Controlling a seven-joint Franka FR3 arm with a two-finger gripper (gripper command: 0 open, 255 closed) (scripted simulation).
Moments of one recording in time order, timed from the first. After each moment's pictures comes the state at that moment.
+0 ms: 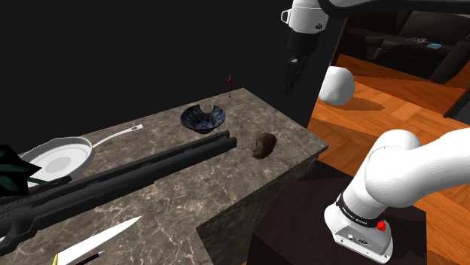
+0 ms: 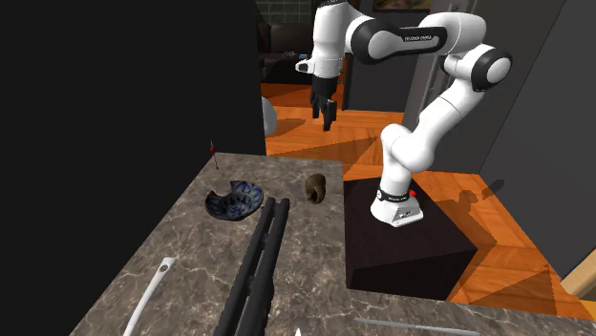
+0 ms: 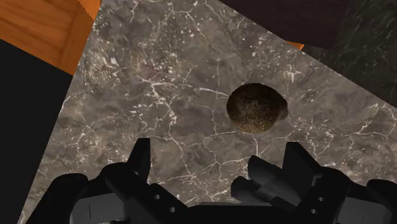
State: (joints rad) arm -0.02 -0.74 0.01 -2.31 -0.05 1.59 -0.16
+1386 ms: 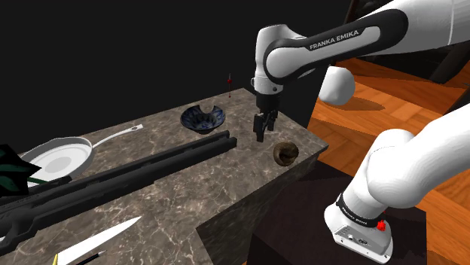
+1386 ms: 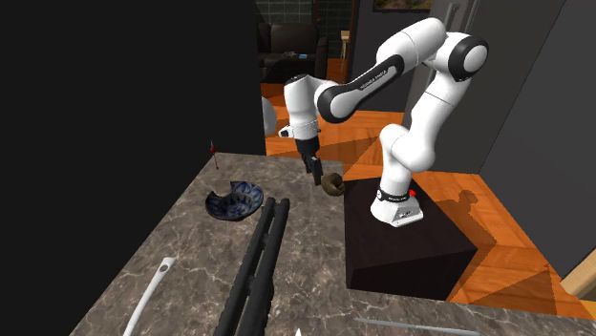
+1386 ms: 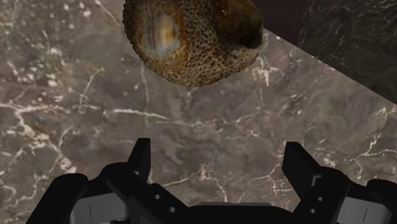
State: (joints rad) arm 0.04 -0.45 0.00 -2.52 0.15 1.91 -0.13
